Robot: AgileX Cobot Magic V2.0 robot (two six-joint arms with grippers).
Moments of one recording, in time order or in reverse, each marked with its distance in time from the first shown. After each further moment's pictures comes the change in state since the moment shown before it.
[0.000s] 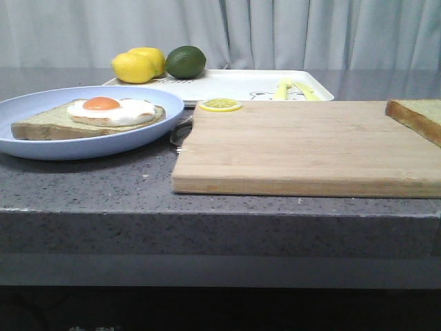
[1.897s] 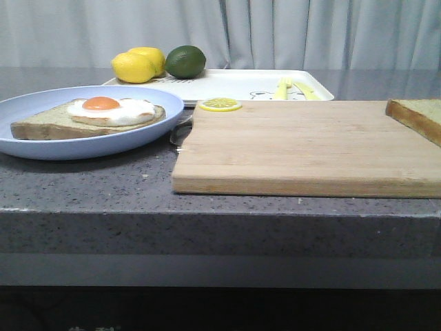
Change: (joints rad) left arm 0.000 0.498 -0.470 0.024 0.048 0.000; right arm 0.000 0.486 -0.532 0.078 0.129 0.000
